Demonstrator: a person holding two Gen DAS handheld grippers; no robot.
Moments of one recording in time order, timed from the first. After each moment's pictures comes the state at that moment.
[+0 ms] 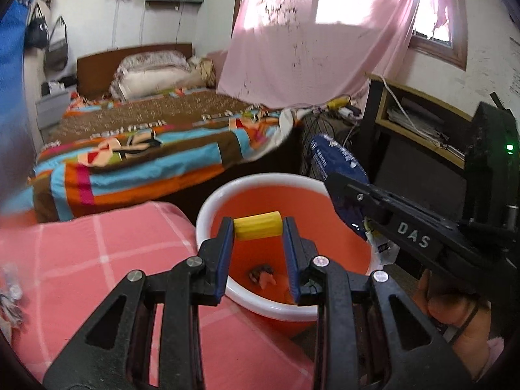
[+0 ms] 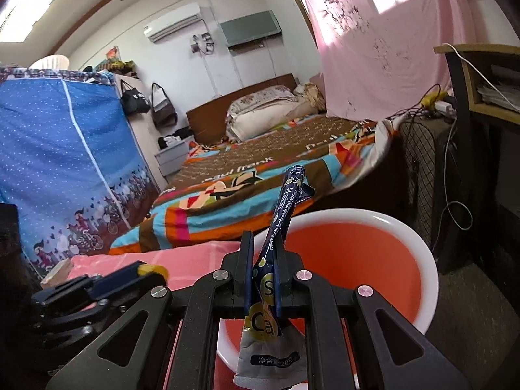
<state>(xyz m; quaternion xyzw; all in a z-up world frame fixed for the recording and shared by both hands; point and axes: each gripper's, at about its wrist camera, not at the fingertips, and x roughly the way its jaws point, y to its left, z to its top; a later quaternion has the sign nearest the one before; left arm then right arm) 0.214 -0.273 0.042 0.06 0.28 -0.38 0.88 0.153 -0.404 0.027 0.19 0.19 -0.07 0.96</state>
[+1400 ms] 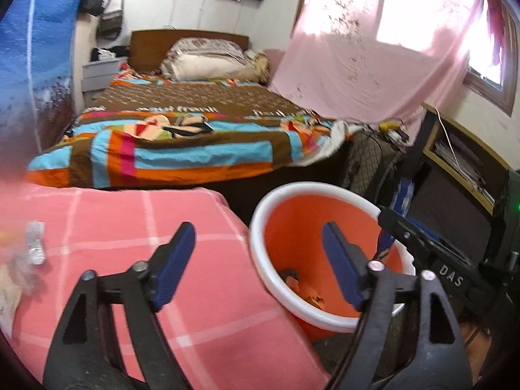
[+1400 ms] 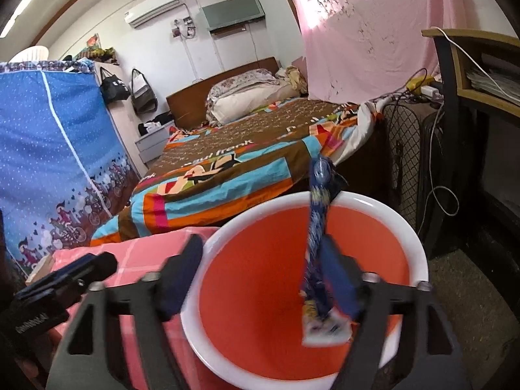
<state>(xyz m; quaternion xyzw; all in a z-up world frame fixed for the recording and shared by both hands) 0.237 -0.225 0.042 -0.02 0.30 -0.27 0.91 0.163 -0.409 0.022 0.18 0.22 -0.10 0.95</state>
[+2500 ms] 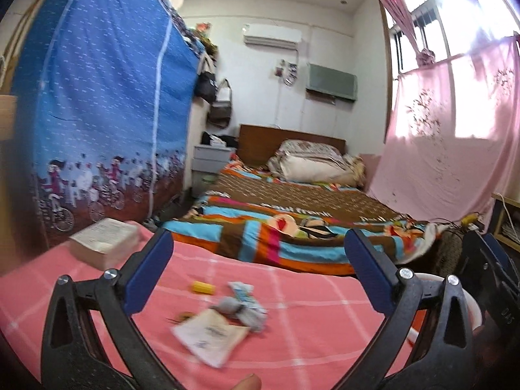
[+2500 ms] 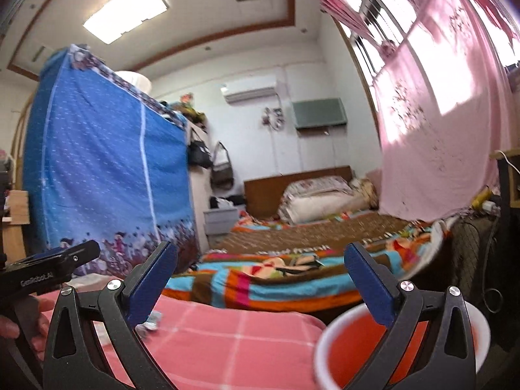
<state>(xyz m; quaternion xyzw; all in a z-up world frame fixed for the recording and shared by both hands) 0.179 -0.026 0.085 -0.06 0.08 -0.05 0.99 0.136 -0.253 0.071 0.06 -0.03 0.02 1.00</state>
